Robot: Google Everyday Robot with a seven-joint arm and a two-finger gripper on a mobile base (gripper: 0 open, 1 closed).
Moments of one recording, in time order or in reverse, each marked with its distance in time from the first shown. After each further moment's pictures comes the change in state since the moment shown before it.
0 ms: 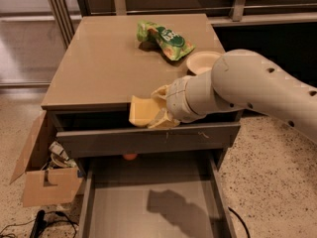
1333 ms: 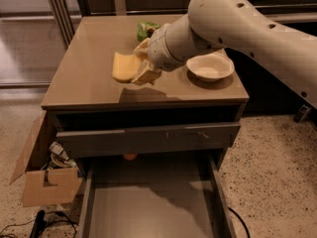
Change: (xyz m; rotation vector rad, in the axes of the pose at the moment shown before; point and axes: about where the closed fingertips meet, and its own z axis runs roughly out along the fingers) arm -0.057 -0.111 0.018 0.013 -0.059 -0.054
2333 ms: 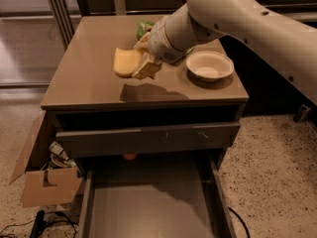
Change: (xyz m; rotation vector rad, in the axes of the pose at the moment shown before) arm 0.010 -0.017 0.004 -0.043 0.016 0.035
